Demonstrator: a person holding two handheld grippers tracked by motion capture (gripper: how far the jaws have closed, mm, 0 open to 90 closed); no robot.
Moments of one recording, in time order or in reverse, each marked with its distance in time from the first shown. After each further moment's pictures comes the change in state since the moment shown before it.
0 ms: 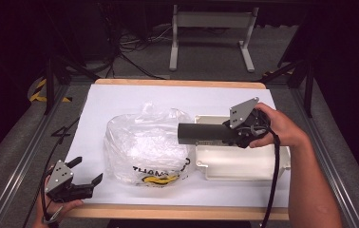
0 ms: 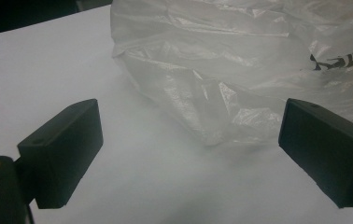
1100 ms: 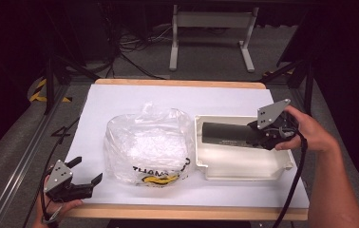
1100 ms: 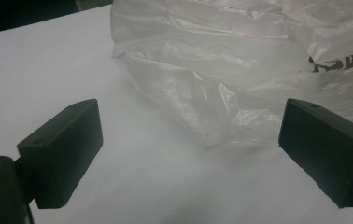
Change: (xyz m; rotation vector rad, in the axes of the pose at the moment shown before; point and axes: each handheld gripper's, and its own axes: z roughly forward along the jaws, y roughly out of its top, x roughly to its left) left arm 0.001 0.000 0.000 -0.002 -0.008 -0.010; right arm 0.003 -0.057 -0.032 0.033 -0.025 0.069
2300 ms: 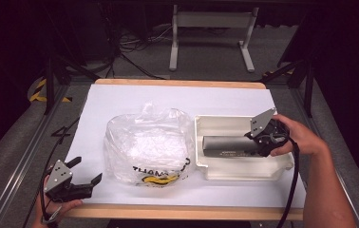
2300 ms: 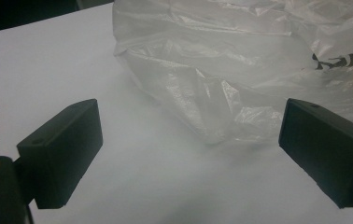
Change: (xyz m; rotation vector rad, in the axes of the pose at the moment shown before) left arm 0.001 -0.001 0.000 0.007 0.005 0.006; right arm -0.001 -0.021 0.044 0.072 0.107 0.003
